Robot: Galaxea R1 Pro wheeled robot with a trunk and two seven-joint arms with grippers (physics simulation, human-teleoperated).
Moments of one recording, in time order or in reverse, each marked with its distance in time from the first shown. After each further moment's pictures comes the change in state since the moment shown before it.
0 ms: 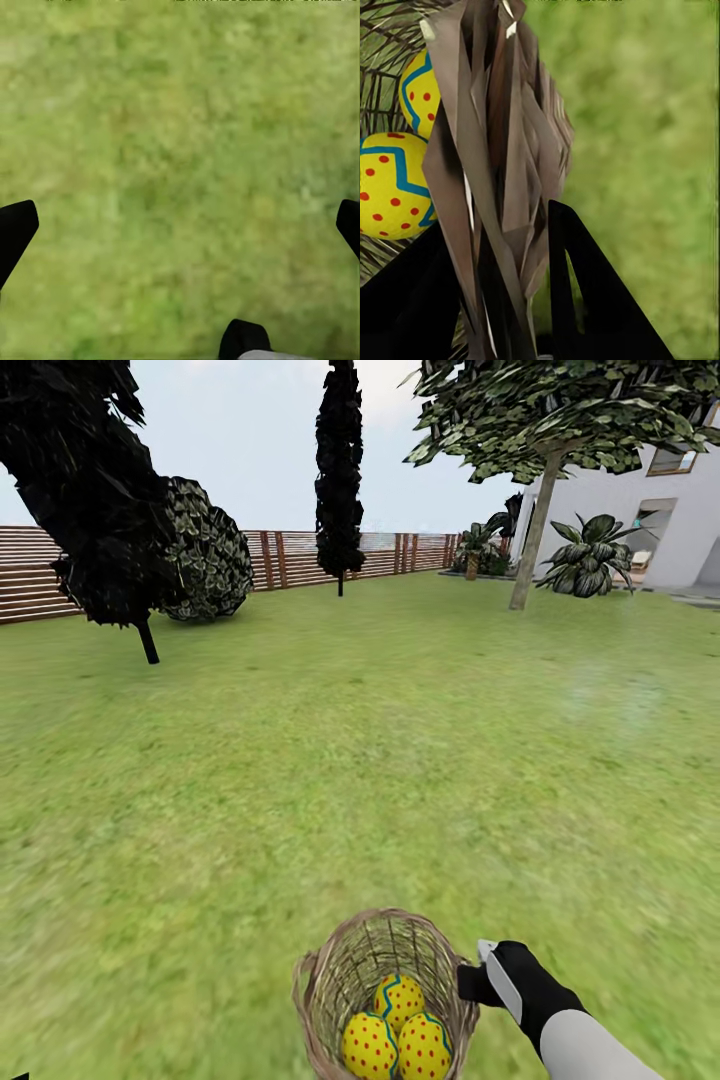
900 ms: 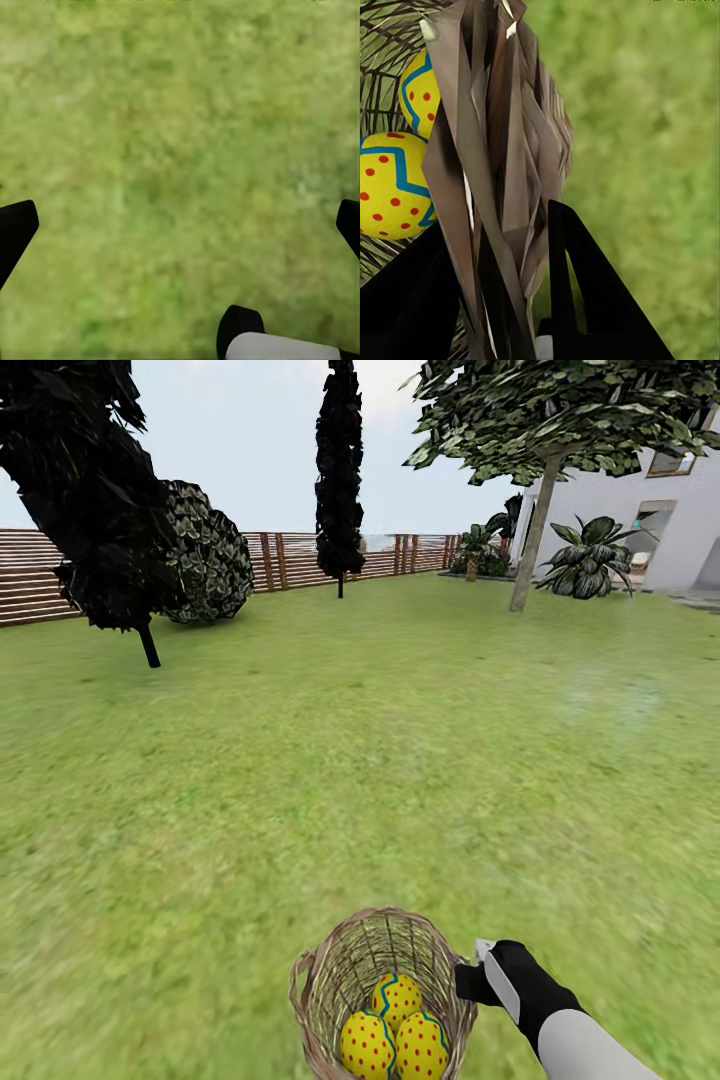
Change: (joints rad) left arm -0.002 0.000 0.000 0.027 -0.012 -0.002 0.000; right arm 0.000 0.006 0.002 -0.004 0.000 0.001 0.000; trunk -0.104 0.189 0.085
